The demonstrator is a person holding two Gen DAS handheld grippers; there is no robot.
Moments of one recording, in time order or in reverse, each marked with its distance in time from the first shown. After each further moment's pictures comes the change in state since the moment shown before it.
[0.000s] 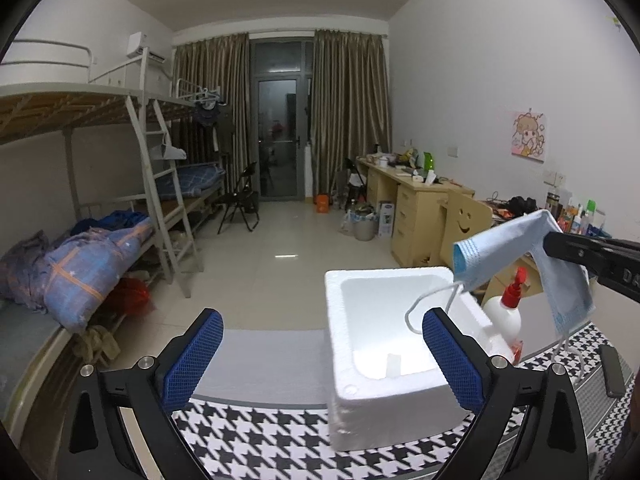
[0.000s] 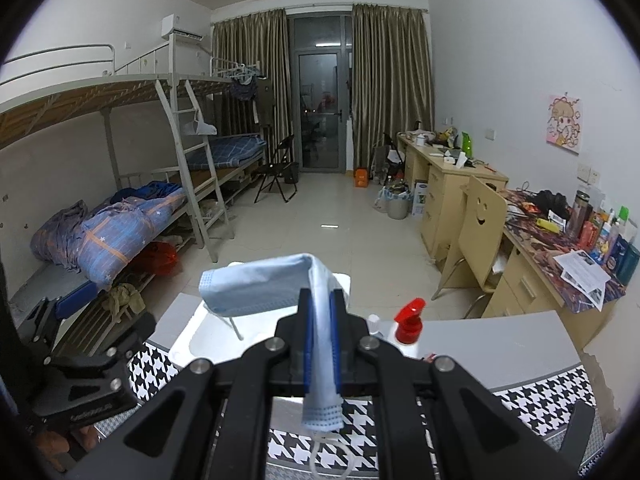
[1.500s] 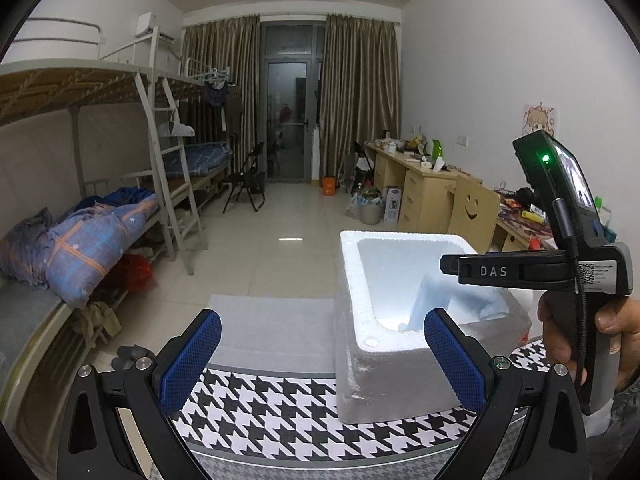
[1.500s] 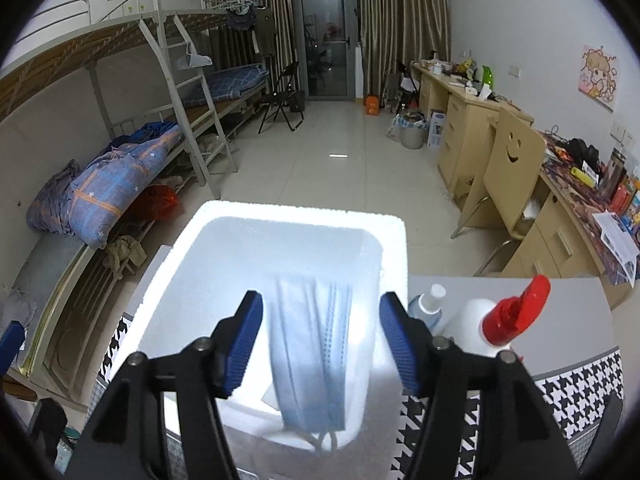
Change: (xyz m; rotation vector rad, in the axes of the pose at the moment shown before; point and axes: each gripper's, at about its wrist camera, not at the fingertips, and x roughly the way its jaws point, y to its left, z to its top) left arm 0.004 0.011 -0.030 -0.039 0.060 0.011; right arm 0.111 0.021 -0.014 0.020 0.283 0.036
